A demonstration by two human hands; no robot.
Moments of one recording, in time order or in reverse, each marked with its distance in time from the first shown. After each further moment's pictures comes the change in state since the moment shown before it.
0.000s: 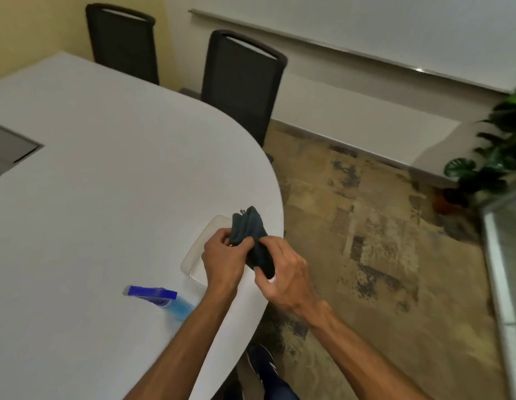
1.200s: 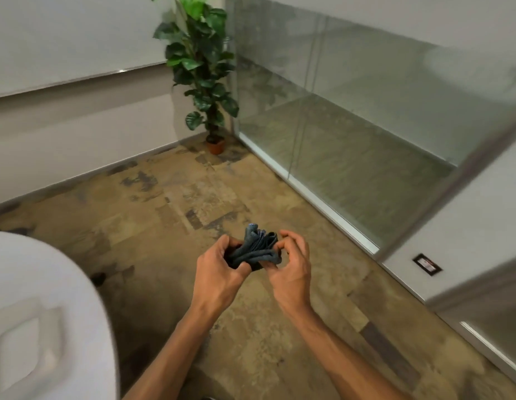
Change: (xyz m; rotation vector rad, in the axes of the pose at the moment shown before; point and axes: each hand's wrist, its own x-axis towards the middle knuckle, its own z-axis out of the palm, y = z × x) left_hand -0.365 -0.045 0.089 0.401 -1.153 0.808; right_hand -0.402 -0.067 -0.178 -0.156 1.182 0.853
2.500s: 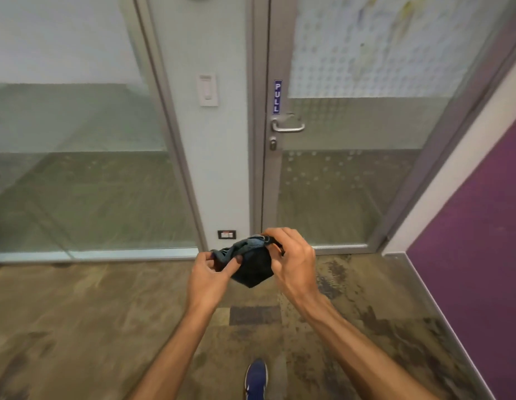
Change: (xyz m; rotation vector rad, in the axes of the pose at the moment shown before) left_hand -0.149 0.208 0.415 -0.138 -0.725 0.036; right_hand -0.104 0.105 -0.487 -0.623 0.690 0.144
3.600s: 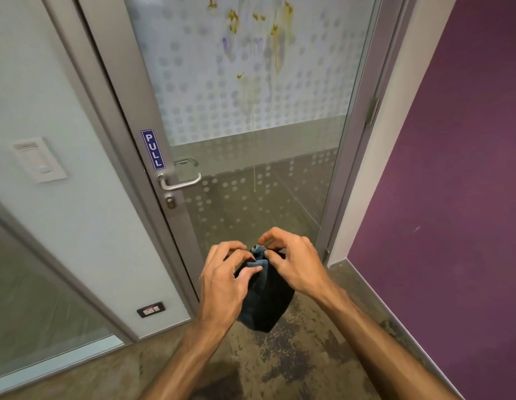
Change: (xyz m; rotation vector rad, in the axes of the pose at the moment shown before) left_hand 0.110 0.169 0.286 0.296 -0.204 1.002; right_hand 0.198 0.225 -0.129 -0.065 -0.176 0.369
